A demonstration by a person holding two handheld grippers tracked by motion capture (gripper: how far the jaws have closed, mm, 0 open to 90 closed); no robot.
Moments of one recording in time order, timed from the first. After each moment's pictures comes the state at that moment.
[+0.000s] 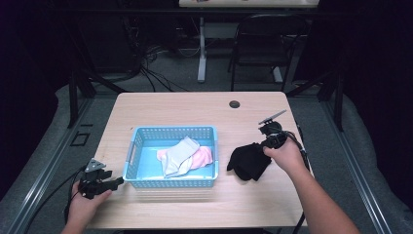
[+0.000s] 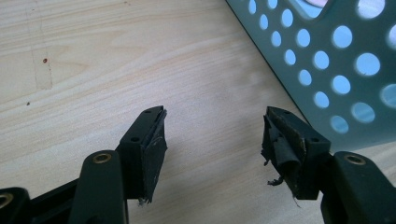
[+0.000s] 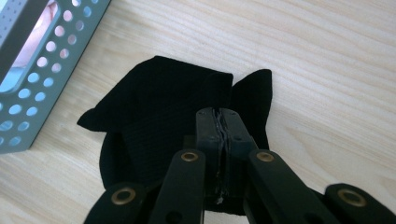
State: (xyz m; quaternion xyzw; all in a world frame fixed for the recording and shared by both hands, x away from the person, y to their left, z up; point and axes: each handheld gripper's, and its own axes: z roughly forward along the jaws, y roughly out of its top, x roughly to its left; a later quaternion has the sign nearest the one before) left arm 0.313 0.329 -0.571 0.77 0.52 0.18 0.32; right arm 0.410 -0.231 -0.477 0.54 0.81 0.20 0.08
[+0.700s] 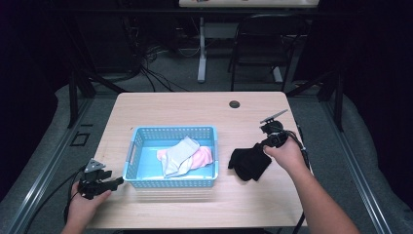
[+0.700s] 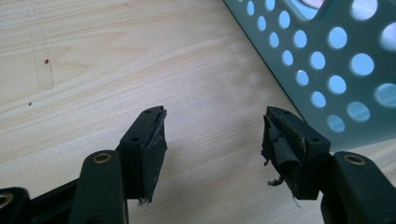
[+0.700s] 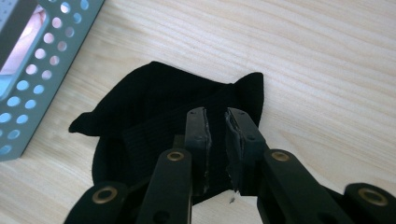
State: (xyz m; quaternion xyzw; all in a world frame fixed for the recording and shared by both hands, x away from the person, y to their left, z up) left arm 0.311 0.330 -0.570 0.77 0.51 0.18 0.33; right arm 0.413 -0.235 -0.478 0.55 0.81 0.20 0.08
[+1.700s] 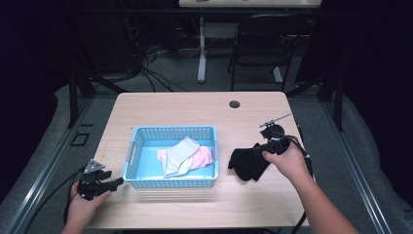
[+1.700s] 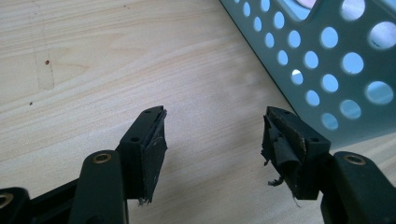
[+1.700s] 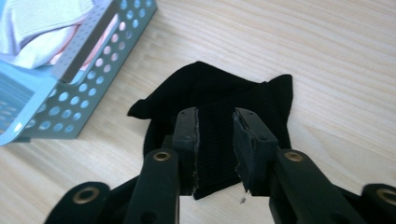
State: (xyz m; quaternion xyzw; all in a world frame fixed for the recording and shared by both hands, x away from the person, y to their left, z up) left arm 0.308 0.329 -0.569 0.77 0.51 0.18 0.33; right arm 0.376 -0.225 -0.456 0.52 0.81 0.25 0.09
